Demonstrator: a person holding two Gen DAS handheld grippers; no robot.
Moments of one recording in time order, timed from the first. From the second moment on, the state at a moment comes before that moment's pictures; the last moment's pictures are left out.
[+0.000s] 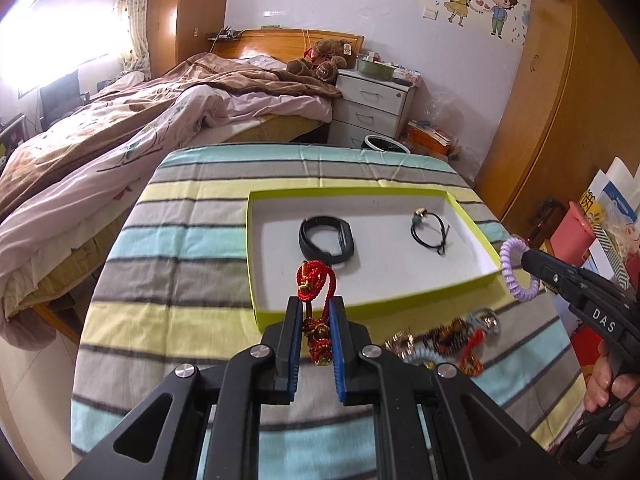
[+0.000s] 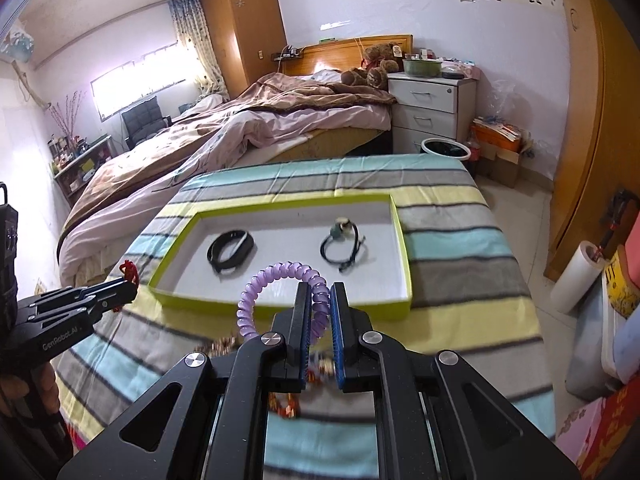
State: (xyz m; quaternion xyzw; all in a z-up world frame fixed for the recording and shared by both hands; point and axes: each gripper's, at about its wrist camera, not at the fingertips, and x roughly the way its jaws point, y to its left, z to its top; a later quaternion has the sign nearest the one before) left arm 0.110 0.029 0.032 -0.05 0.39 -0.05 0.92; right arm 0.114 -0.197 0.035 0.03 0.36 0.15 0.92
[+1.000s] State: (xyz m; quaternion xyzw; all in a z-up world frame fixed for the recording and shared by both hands) left arm 0.189 0.023 -0.018 -0.04 0.46 -0.04 0.89; right arm 0.254 -0.135 -0.017 -0.01 0.45 0.17 0.88
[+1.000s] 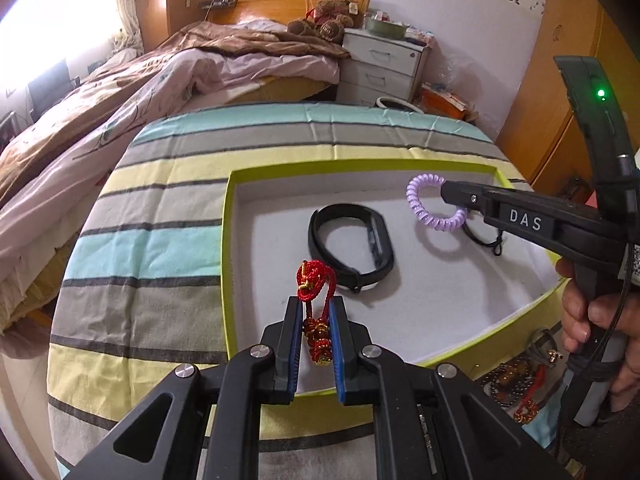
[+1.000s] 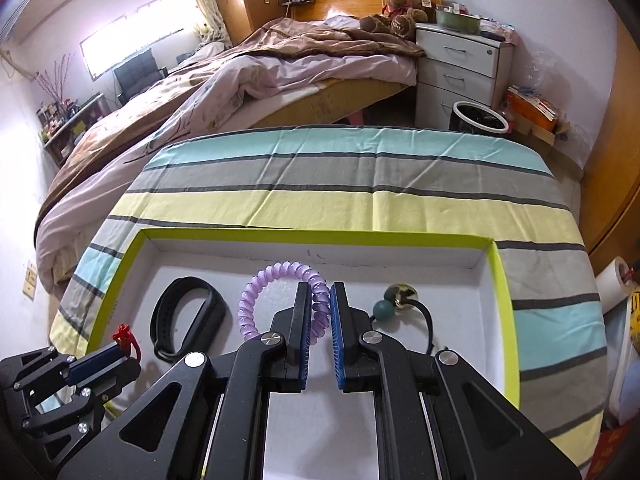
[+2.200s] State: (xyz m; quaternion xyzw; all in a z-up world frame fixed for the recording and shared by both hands) left arm 0.185 0.024 -0.017 -0.06 0.46 -0.05 0.88; right arm 0.253 -0.128 -0.022 -0.03 0.45 0.17 0.88
